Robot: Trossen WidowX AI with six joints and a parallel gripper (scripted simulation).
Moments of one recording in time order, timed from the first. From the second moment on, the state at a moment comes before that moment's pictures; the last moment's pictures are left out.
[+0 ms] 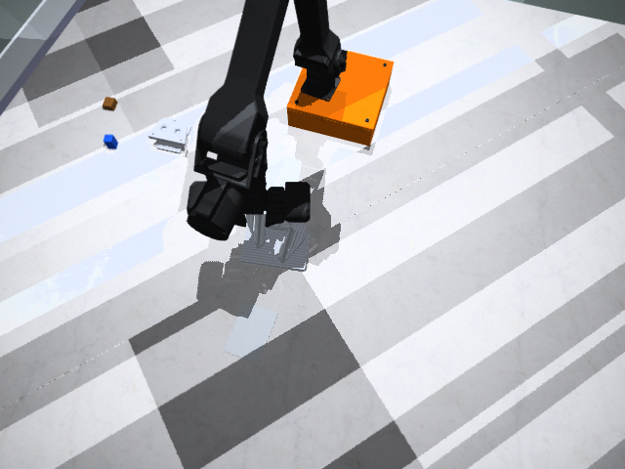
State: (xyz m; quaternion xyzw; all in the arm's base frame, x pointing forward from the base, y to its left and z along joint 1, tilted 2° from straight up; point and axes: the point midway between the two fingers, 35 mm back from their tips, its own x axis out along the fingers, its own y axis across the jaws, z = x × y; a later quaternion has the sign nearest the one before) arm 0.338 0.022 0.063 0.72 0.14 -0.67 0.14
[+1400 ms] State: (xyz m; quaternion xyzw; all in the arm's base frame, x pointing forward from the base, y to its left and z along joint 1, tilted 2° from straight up) arm 0.339 0.022 0.023 0.72 0.15 -0.67 0.14
